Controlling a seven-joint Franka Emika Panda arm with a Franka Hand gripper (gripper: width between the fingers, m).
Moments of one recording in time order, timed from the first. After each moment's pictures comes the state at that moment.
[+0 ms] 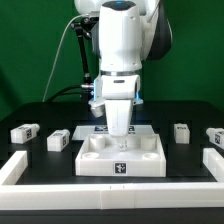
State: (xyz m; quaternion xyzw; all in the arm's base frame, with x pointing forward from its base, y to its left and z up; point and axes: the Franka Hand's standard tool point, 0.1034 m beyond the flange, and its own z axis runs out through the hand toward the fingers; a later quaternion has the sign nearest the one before) arm 0.401 -0.005 0.007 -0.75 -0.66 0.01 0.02
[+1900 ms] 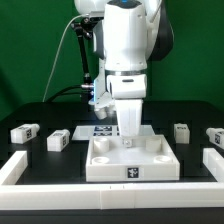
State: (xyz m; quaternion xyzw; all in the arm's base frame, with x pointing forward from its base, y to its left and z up) arm 0.421 0.005 0.008 -0.70 -0.71 0.00 0.01
